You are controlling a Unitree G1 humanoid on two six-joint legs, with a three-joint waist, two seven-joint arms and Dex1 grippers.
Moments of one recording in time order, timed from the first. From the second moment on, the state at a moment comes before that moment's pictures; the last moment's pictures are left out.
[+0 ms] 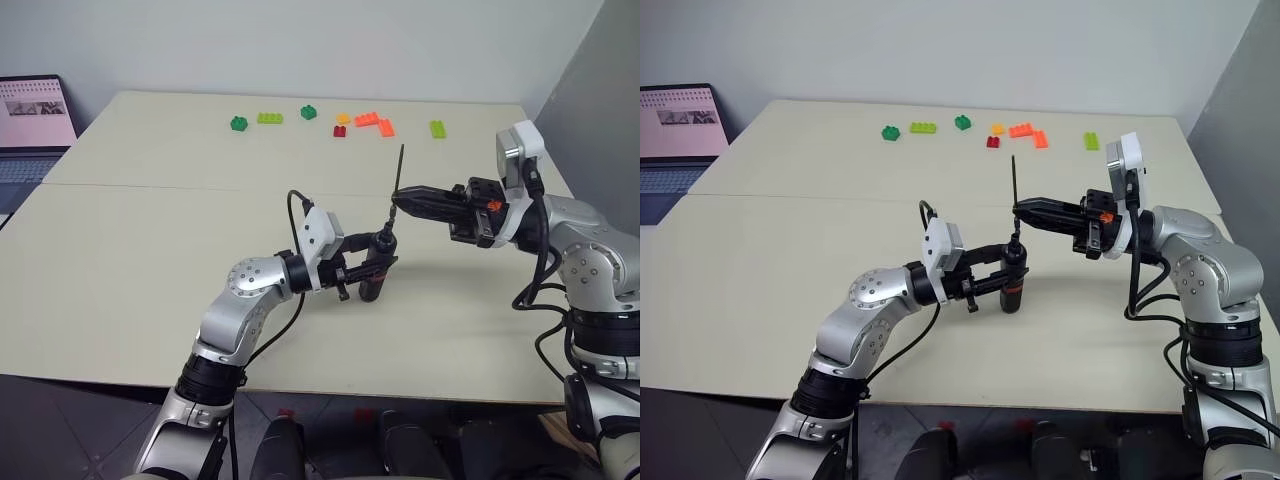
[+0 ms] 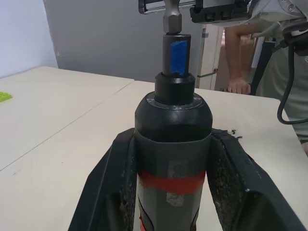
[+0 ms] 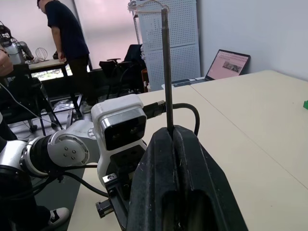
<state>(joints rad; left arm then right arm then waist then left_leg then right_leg) -0.47 0.28 -0.19 -0.13 -0.35 0.32 -0.89 -0.68 -0.59 -0.09 -0.14 0.77 0.70 1.09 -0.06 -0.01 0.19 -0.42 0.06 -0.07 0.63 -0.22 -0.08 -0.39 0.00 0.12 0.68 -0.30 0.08</state>
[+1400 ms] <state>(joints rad) -0.48 0.29 -0.19 -0.11 -0.35 0.32 -0.91 -0.70 -0.66 -0.01 -0.10 0.71 0.65 1.19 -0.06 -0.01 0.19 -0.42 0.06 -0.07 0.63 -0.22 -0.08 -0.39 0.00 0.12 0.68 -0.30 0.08</state>
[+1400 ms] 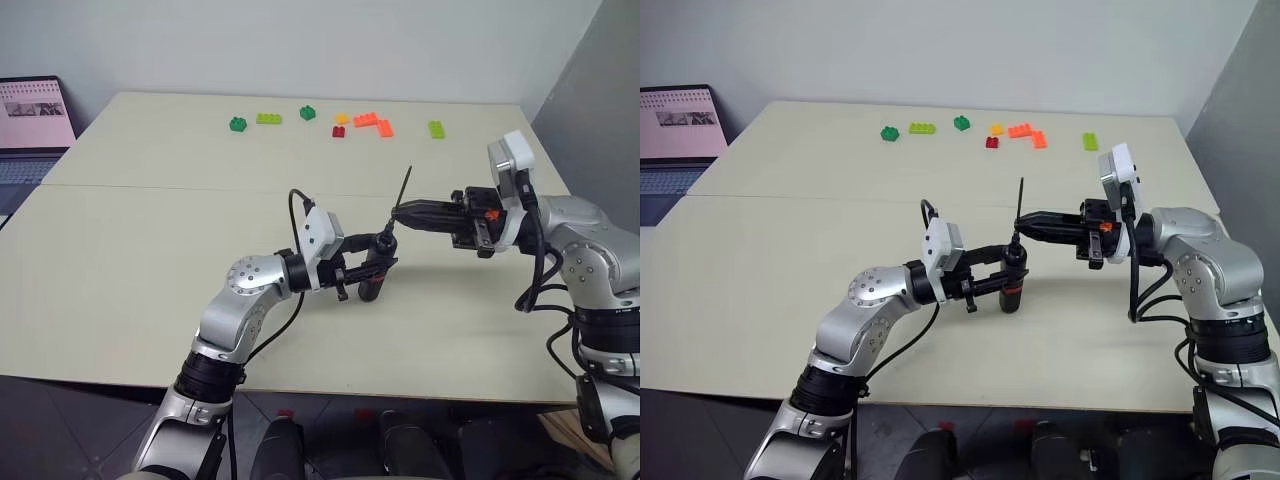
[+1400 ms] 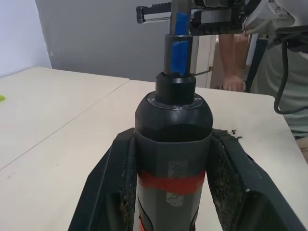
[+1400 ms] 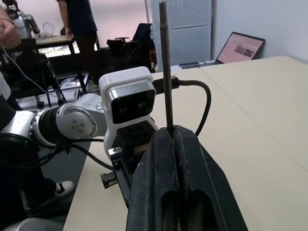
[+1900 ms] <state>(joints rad) -0.48 0.29 -0.19 -0.11 -0.35 0.30 -0.92 -0.73 -0.70 0.01 -0.03 0.69 0.69 1.24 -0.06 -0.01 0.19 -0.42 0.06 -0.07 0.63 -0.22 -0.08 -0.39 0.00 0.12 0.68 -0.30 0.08</state>
